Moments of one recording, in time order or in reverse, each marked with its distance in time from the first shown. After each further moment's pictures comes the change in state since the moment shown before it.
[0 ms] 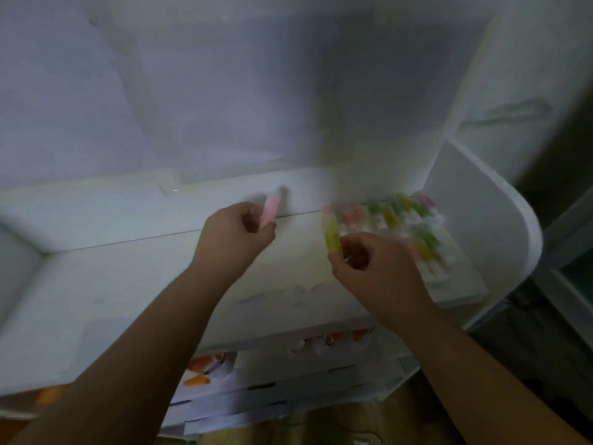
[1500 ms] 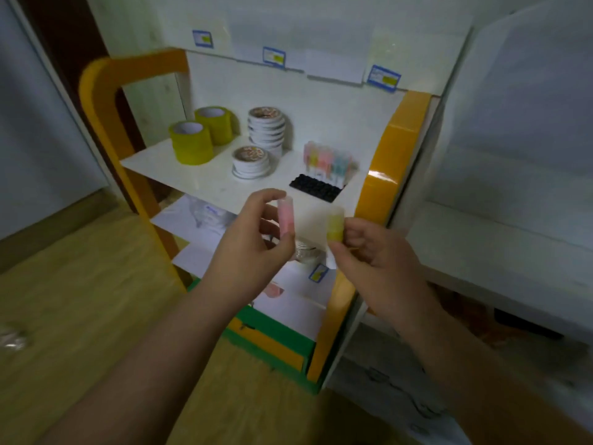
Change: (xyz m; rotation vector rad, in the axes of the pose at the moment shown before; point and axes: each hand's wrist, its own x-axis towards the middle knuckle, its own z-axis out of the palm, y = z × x) left_hand -0.344 -0.330 -0.425 -0.307 0.449 -0.102; right_hand -0.274 -0.350 0.400 0.255 -0.557 -0.468
